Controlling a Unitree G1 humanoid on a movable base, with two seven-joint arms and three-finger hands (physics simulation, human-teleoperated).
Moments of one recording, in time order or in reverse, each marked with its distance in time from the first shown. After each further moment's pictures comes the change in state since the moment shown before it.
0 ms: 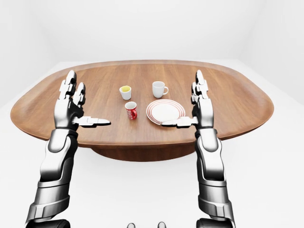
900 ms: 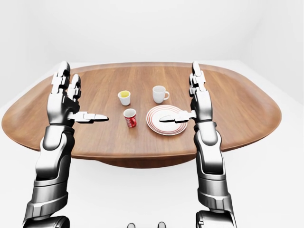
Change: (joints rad) left arm -0.033 0.014 0.007 -0.052 -0.001 0.000 0.008; right arm -0.078 -0.021 0.010 0.007 -0.048 0.000 0.032
